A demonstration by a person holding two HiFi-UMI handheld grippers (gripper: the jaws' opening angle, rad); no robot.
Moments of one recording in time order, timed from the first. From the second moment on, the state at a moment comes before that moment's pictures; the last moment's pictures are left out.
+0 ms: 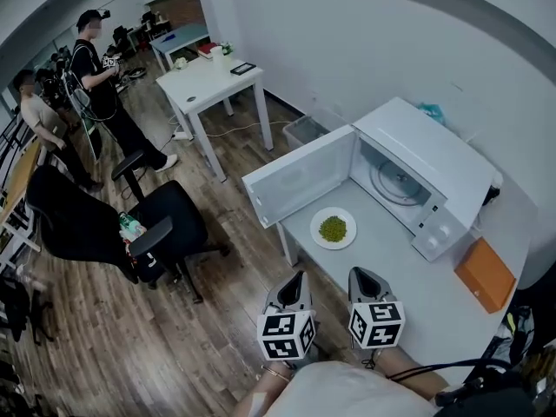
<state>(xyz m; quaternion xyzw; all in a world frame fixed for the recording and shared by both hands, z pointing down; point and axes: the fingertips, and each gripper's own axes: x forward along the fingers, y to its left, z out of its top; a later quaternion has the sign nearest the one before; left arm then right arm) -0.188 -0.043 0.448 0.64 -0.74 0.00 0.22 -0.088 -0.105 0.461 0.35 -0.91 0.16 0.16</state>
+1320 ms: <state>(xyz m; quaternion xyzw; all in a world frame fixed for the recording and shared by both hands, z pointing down) -0.228 -0.177 0.484 0.69 -0.68 0.05 0.25 -0.125 -0.217 0.490 0.42 -0.87 0.20 0.17</state>
